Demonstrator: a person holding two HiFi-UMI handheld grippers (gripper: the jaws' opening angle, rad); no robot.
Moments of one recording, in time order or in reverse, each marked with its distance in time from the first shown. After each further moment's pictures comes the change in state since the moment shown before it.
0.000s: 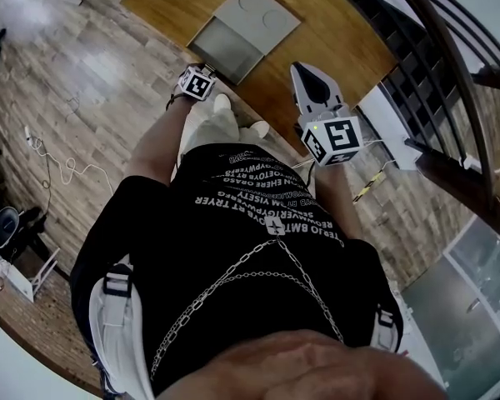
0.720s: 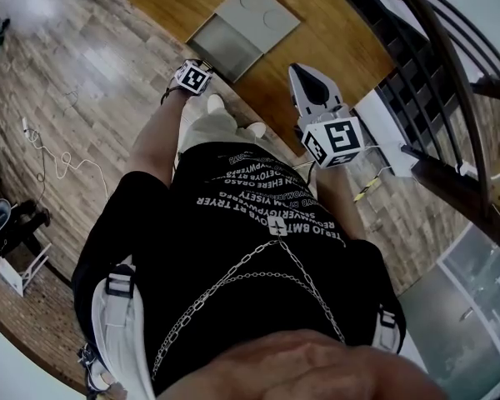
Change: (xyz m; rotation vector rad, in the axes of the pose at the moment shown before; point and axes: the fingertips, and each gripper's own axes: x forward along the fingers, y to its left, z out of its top) left arm -0.007 -0.001 -0.014 -0.004 0.042 -0.020; right arm -0.018 0.016 -0.001 -0.028 0.002 0.067
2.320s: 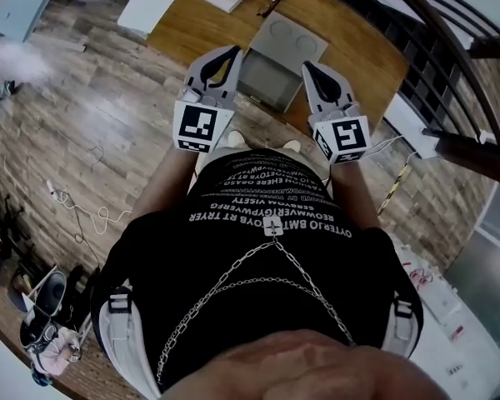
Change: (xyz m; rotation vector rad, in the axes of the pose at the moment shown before) left arm -0.412 0.073 0.206 0.208 -1.032 0.018; right arm 0.150 0.071 0.064 -0.162 -0.043 -0.271
